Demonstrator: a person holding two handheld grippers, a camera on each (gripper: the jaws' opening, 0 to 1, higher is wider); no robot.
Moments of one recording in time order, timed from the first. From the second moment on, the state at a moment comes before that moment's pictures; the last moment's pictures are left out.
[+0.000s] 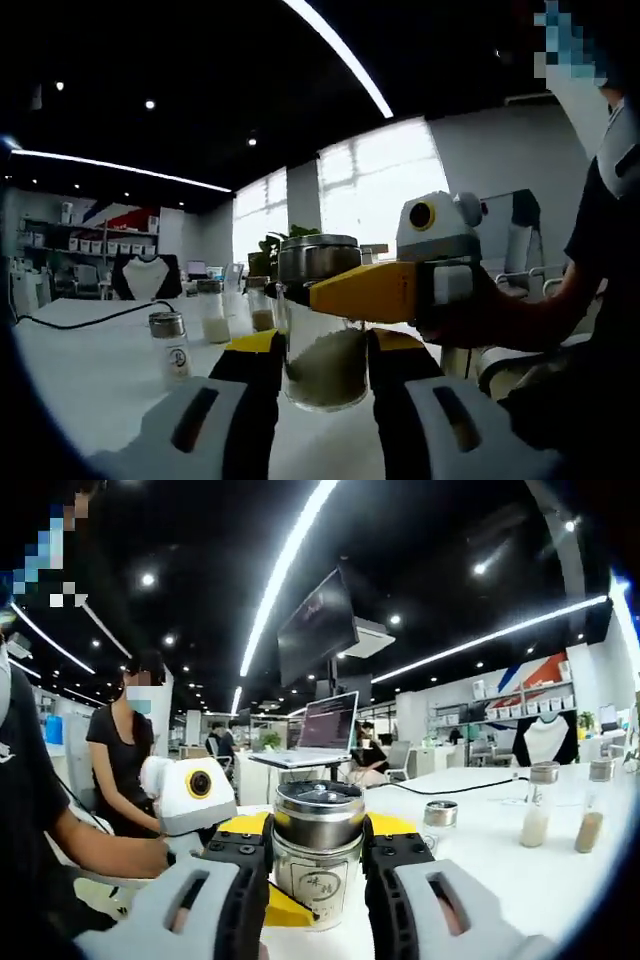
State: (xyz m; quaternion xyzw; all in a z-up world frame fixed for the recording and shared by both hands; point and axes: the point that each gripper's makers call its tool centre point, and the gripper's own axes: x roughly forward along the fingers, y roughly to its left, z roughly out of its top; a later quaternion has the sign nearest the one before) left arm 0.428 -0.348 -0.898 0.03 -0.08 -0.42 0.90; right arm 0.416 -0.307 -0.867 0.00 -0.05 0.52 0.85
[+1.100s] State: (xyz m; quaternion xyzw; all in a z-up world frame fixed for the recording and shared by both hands) left arm 0.400 -0.336 -0.889 -0.06 -0.08 -0.54 0.84; right arm 0.395 -0.296 -0.869 0.09 0.00 0.61 0.79
